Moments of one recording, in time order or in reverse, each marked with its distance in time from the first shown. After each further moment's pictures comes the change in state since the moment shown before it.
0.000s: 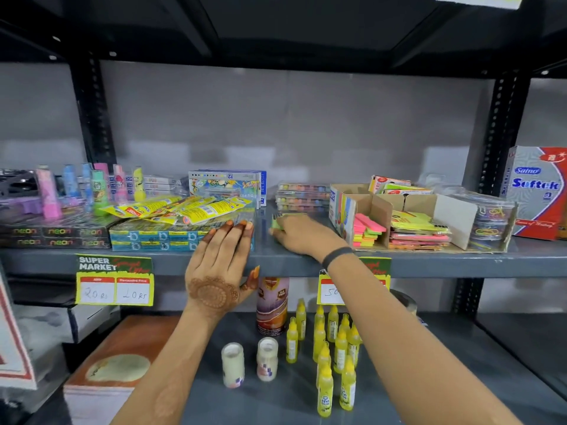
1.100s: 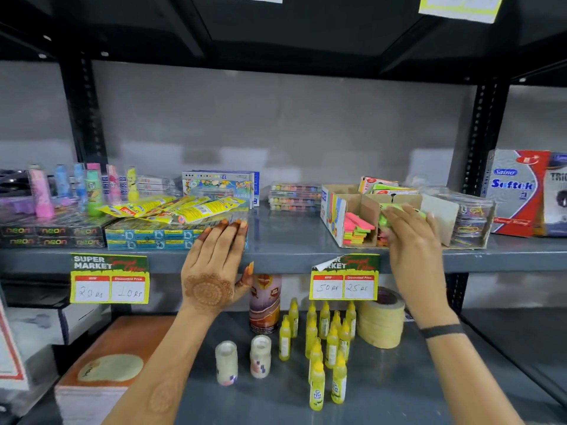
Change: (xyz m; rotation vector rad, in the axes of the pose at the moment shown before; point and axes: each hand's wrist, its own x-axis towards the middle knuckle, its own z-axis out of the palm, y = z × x) left_hand 0.001 0.002 -0.003 -0.035 -0.018 -0.013; right_hand -0.121 0.105 0.001 -0.058 0.920 0.146
